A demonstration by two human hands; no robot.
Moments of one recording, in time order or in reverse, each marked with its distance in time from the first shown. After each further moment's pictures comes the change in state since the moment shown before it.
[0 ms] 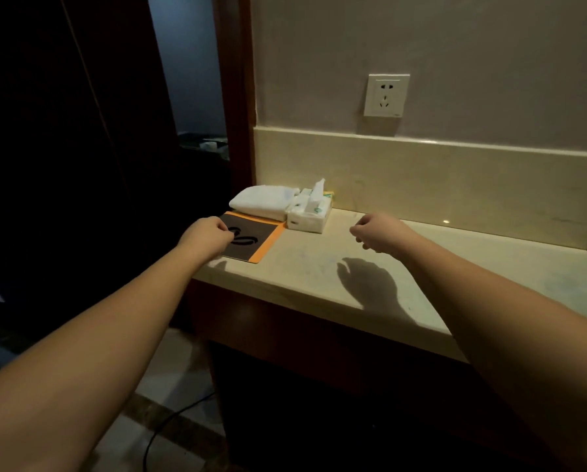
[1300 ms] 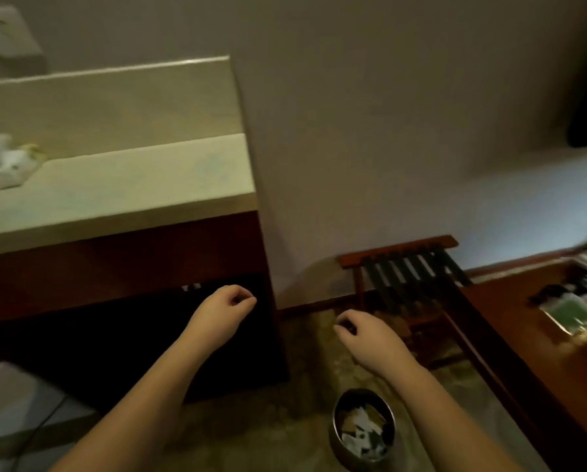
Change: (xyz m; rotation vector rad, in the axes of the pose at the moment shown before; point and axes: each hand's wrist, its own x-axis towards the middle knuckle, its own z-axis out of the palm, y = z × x) left_hand -0.547 0.259 0.200 -0.138 -0.735 0.362; right_hand -0.559 0.422 -0.050 0.153 0.038 0.434
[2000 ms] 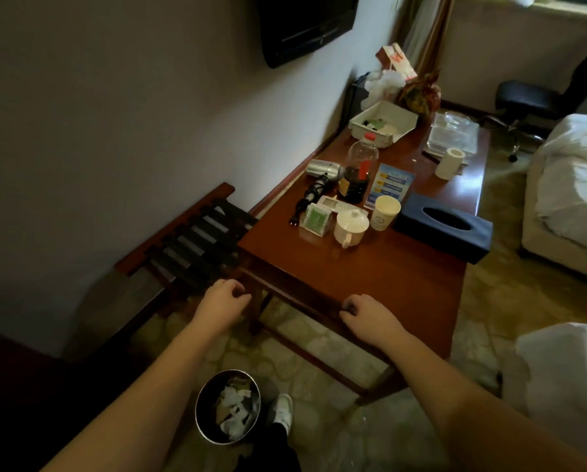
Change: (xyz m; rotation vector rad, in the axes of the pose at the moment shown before) left_hand 0.088 0.181 0.380 0.290 -0.570 0.476; right_hand -0.128 0.324 -0.088 0.098 0.248 0.827
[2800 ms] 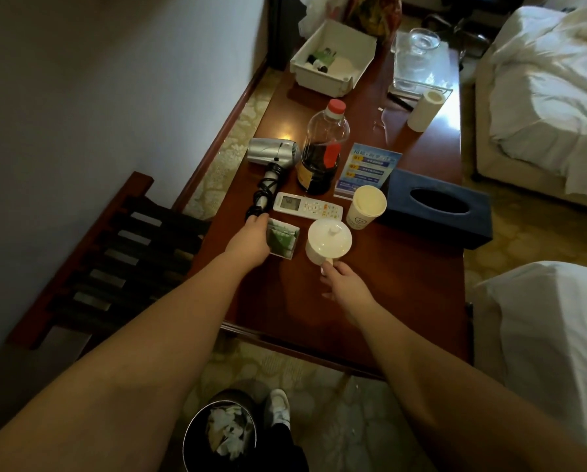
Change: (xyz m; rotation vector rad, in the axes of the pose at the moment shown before) left_hand 0.299 0.157 0.075 0.278 -0.314 0.330; right_hand 0.211 0.015 -0.022 1.148 0.173 0.458
